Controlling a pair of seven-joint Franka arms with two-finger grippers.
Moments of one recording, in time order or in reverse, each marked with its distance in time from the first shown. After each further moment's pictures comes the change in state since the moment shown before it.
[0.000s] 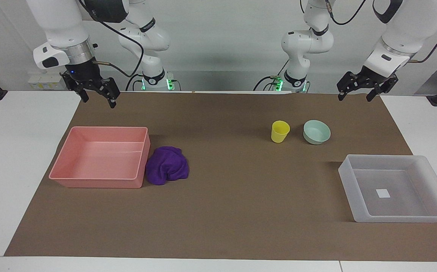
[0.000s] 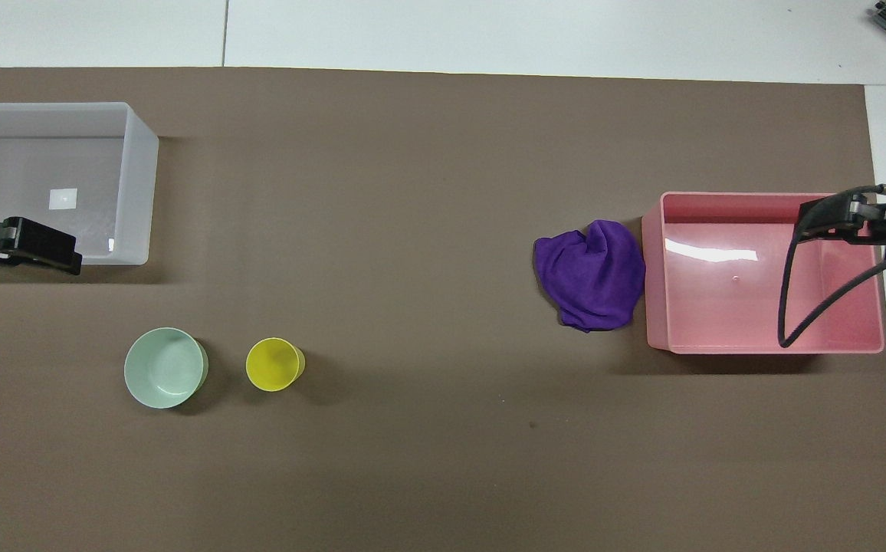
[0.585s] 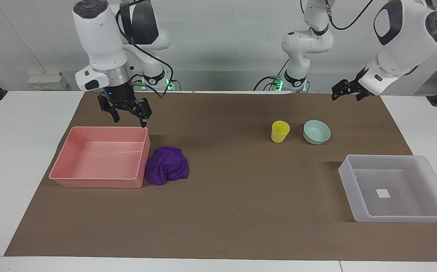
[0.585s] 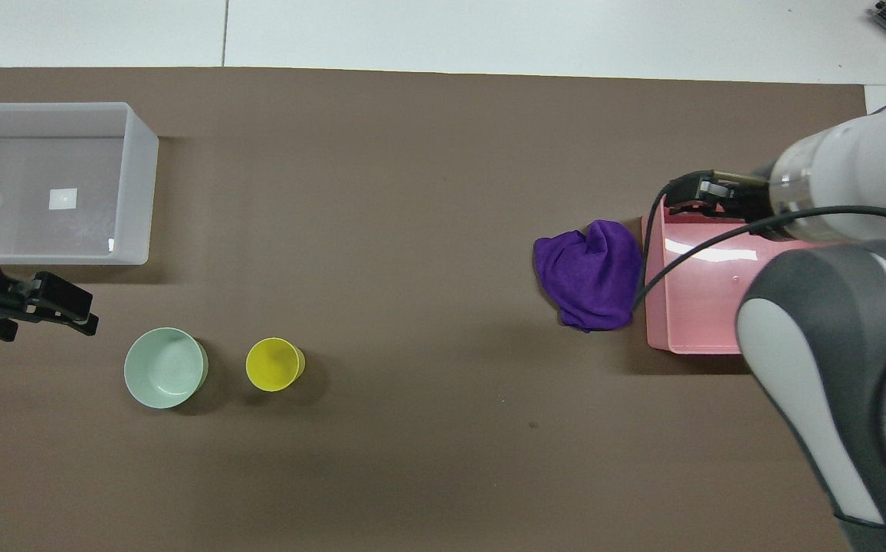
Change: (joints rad) left arm 0.089 -0.029 0.016 -0.257 -0.075 0.009 0.027; right arm 0.184 0.098 0.002 -0.066 -0.010 0.222 0.218
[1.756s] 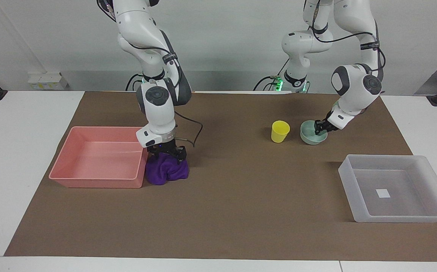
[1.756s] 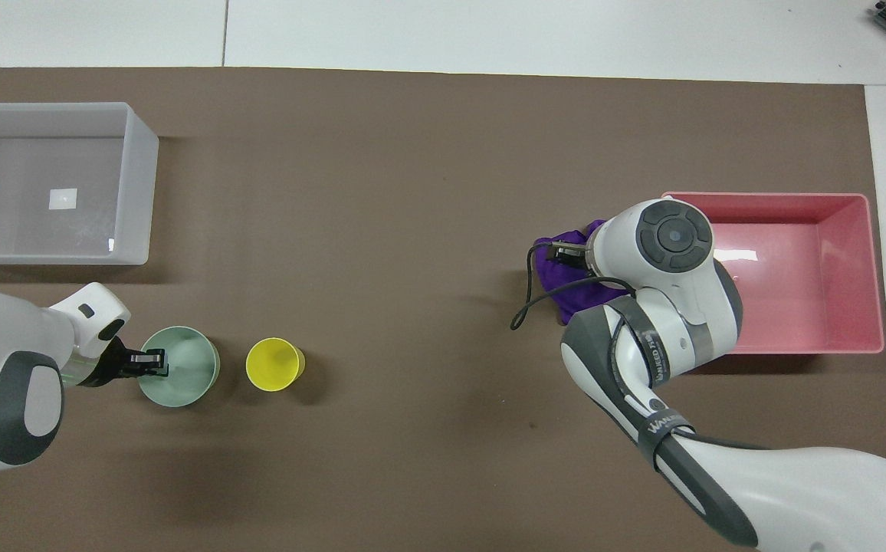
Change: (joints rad) left arm 0.019 -0.049 -0.006 -0.671 -0.018 0.750 0.074; right arm 0.101 0.229 -0.007 -0.339 -0.125 0.502 0.165
